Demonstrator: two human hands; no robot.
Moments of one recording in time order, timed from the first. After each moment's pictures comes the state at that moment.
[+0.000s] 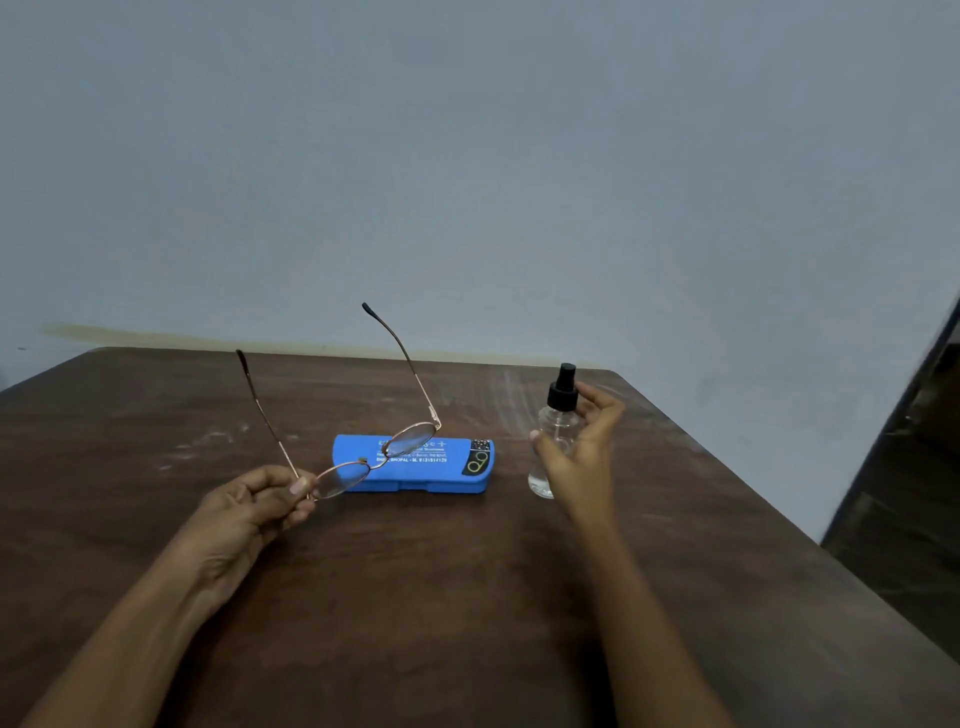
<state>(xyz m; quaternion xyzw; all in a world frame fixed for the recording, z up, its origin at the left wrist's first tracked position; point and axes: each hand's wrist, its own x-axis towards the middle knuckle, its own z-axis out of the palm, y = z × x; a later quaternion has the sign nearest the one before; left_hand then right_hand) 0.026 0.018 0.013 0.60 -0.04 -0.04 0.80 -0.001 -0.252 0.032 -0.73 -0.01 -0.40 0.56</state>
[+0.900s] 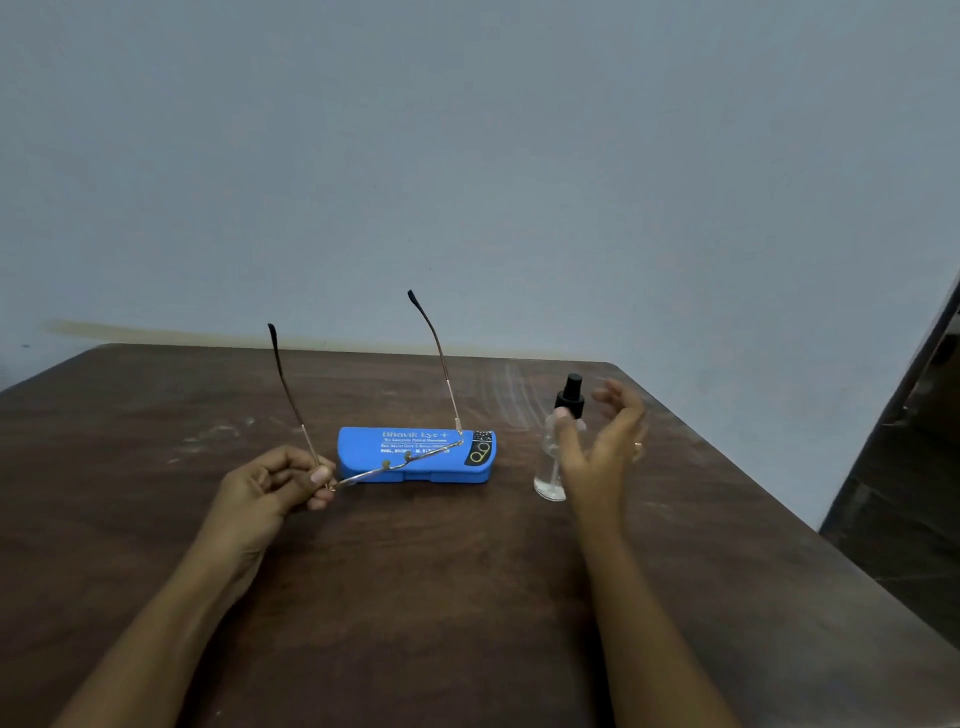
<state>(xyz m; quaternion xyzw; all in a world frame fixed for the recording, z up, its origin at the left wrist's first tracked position) 0.024 0.011 0.010 0.66 -0.13 0.06 0.74 -0.014 -0.248 0.028 -0.72 0.09 -0.52 0.45</state>
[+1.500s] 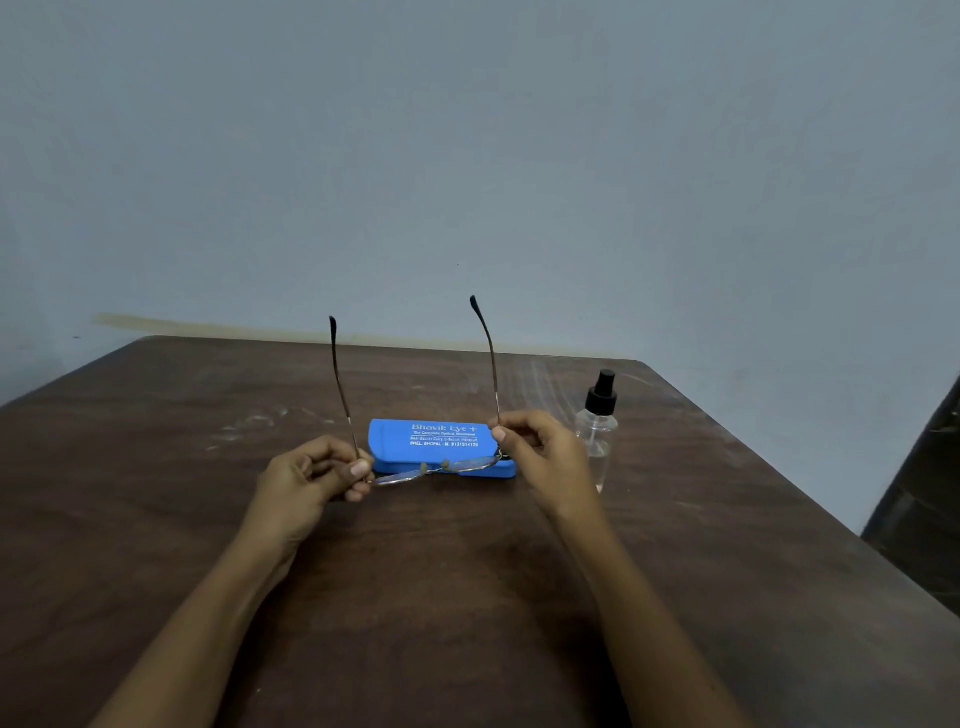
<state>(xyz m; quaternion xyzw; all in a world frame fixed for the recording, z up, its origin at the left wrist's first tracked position) 0.027 0.012 0.006 0.69 -0.14 0.06 0.71 -0.002 -0.206 0.028 -0.81 -0.02 -0.26 0.53</state>
